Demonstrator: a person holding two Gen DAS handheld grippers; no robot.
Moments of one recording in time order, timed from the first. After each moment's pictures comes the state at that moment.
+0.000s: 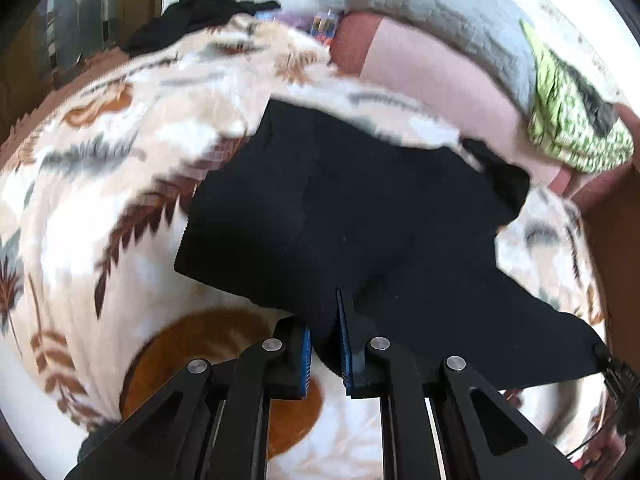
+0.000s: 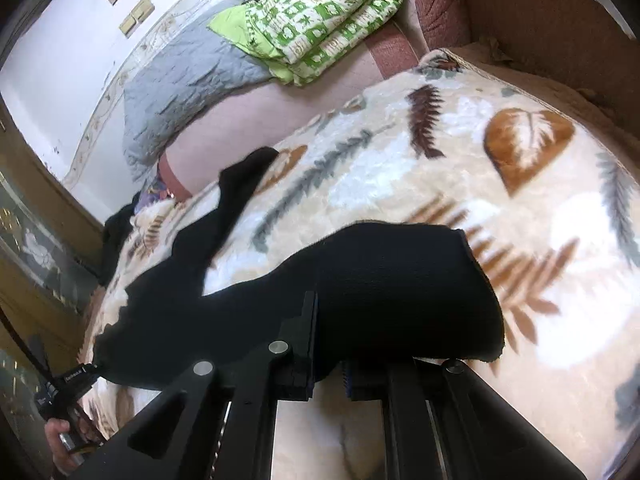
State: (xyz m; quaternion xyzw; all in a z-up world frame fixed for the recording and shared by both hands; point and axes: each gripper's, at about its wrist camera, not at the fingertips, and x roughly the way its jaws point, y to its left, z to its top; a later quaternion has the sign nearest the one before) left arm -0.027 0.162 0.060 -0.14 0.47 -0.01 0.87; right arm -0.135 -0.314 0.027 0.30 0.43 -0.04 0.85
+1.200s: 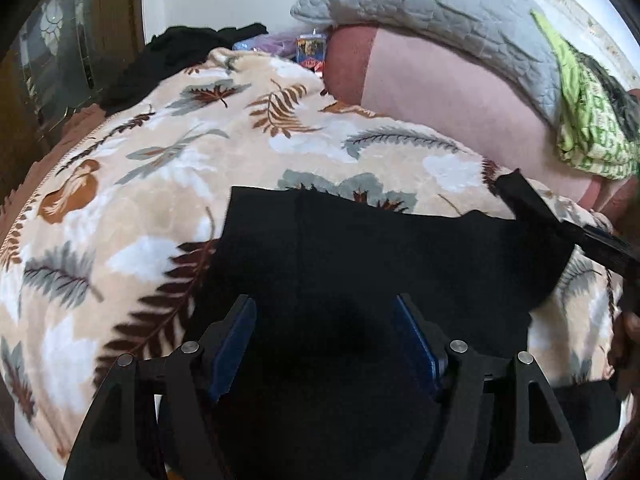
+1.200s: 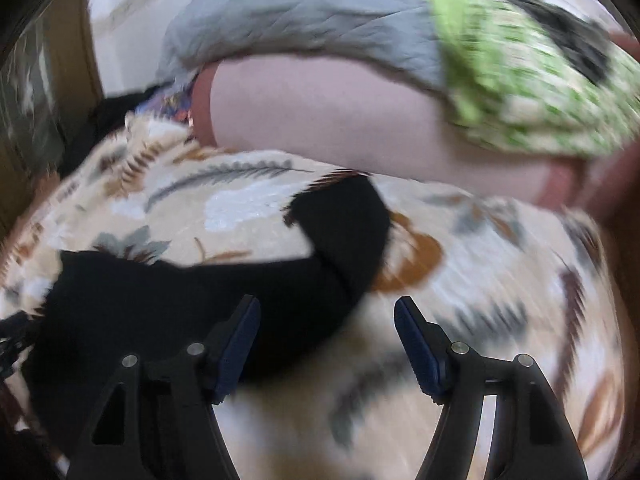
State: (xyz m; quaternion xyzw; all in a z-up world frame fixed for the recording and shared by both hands) left arm 0.073 0.142 0.081 -0.08 0.45 0.02 0.89; right arm 0.166 -0.155 0.033 -0.02 0.48 0.05 0.88
